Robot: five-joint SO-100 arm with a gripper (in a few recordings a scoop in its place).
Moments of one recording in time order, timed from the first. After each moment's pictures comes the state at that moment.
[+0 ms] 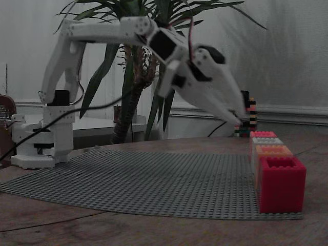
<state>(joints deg) 13.7 73.7 75.8 45.3 -4.6</state>
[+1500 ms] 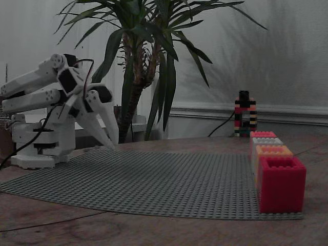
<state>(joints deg) 0.8 183.8 164.0 78.6 -0.4</state>
